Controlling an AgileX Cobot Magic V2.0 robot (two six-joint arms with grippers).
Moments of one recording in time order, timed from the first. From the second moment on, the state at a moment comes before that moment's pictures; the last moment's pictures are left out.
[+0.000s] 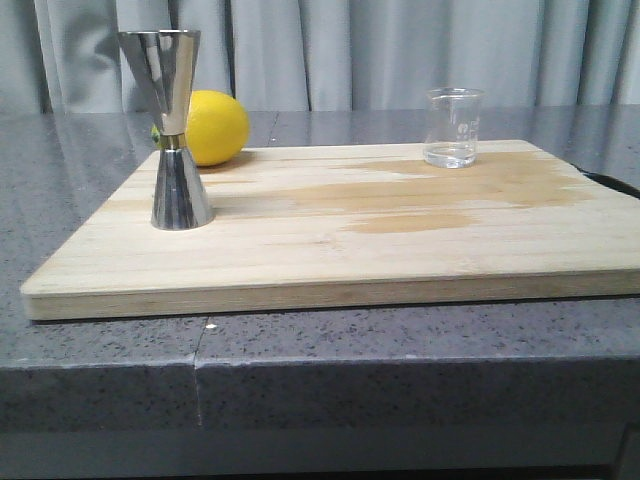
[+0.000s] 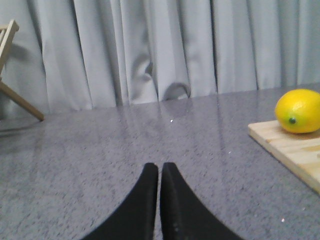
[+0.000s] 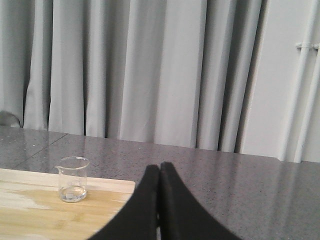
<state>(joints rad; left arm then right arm) -0.06 0.00 0.00 -0.06 0.01 0.15 0.10 -0.01 -0.25 -0.39 0.16 0.26</state>
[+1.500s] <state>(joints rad) -0.02 0.00 0.00 -0.06 0.06 0.15 0.00 -0.01 0.01 -0.14 0.11 0.26</state>
